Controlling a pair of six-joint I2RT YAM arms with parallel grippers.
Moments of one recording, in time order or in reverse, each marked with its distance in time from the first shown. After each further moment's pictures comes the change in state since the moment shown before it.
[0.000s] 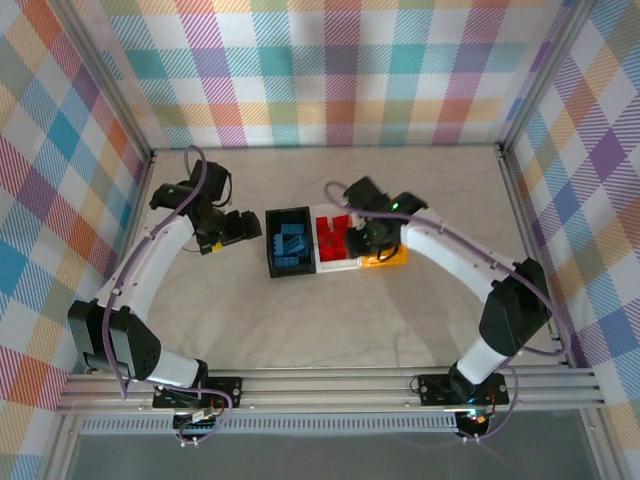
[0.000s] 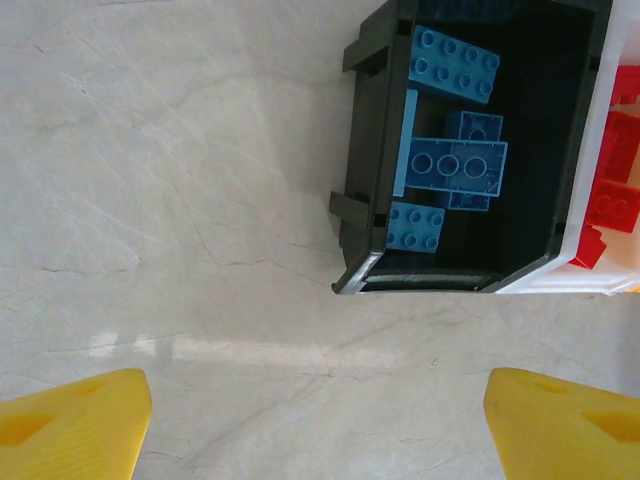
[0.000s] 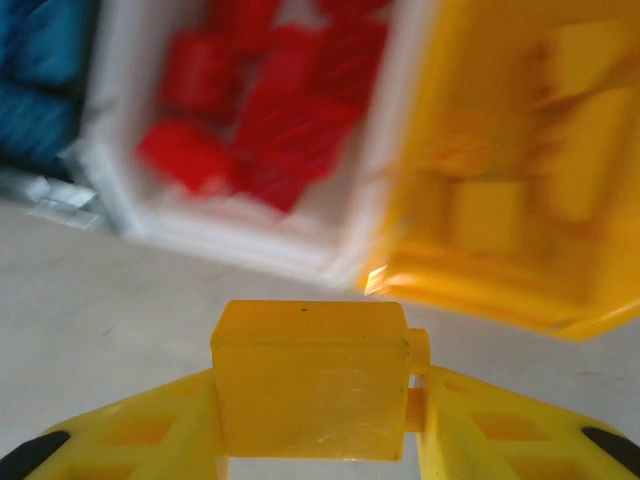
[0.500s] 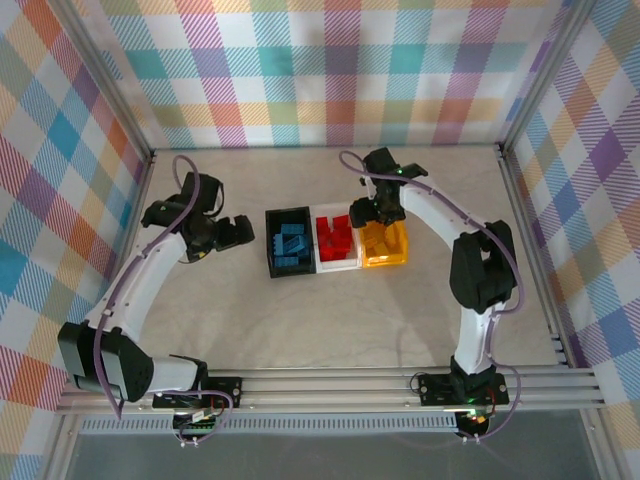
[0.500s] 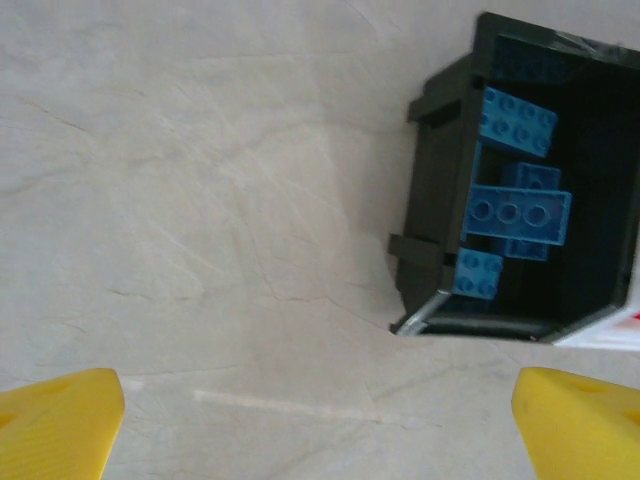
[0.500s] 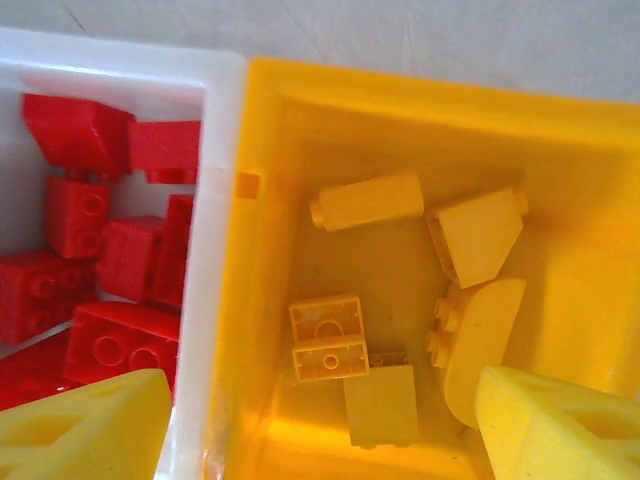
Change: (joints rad) left arm 0.024 -0.119 -0.145 0.113 -0.143 -0.002; right arm -0.210 0.277 0.204 0.080 -0.089 -0.113
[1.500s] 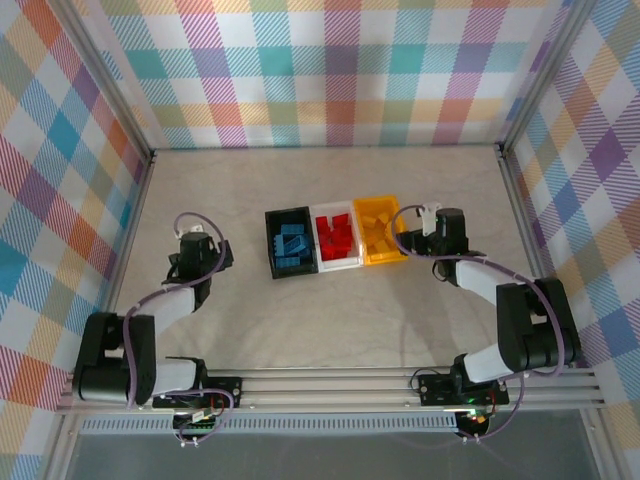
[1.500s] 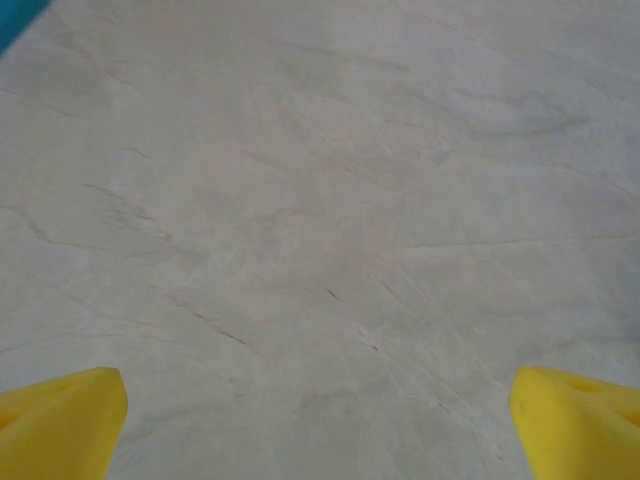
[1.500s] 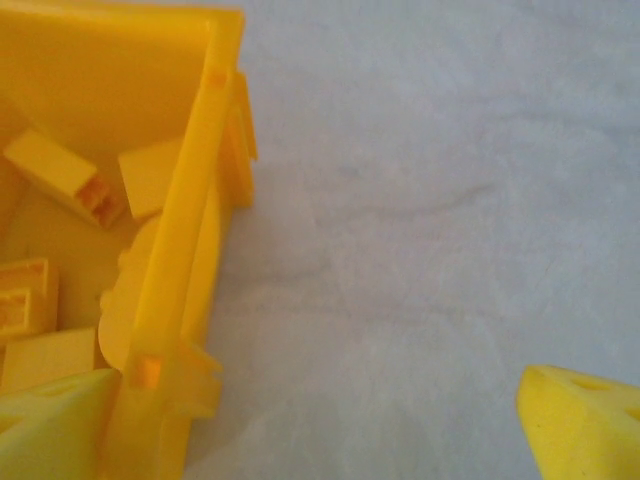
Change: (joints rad) left arm 0.144 0.006 -0.806 1.282 -0.255 0.275; right arm -0.291 -0.453 -1.008 1.106 -0.021 -0.273
